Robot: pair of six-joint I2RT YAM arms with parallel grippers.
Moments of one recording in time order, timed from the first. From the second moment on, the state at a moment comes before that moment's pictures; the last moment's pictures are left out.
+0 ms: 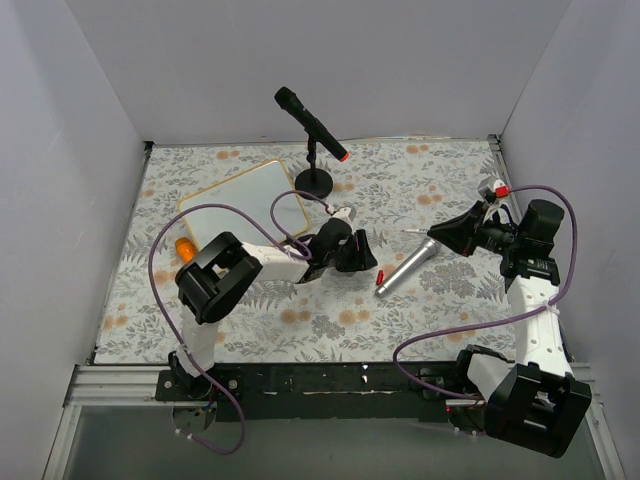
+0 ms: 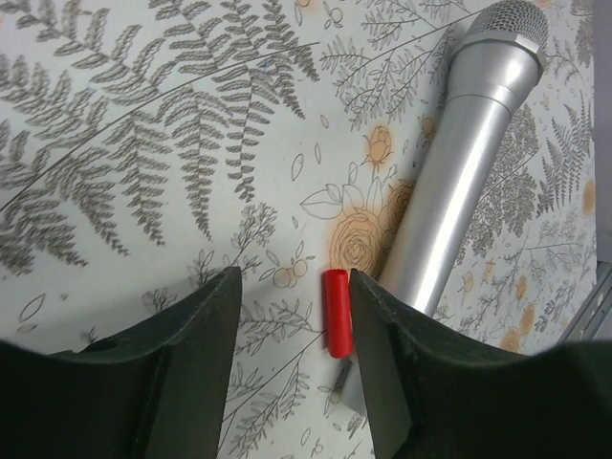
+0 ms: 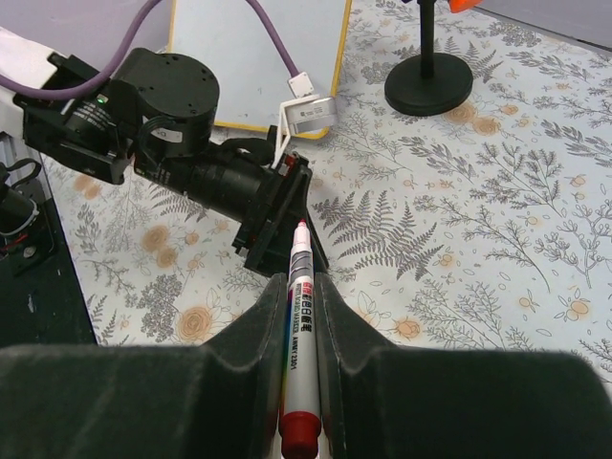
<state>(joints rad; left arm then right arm) -0.85 1.99 1.09 0.32 0.07 -0.80 -0.26 0.98 0.72 -0.11 -1.28 -0.11</state>
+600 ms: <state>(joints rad) -0.75 0.90 0.71 0.06 -0.20 -0.54 -0.29 0.98 0.69 -0.10 -1.36 -0.11</state>
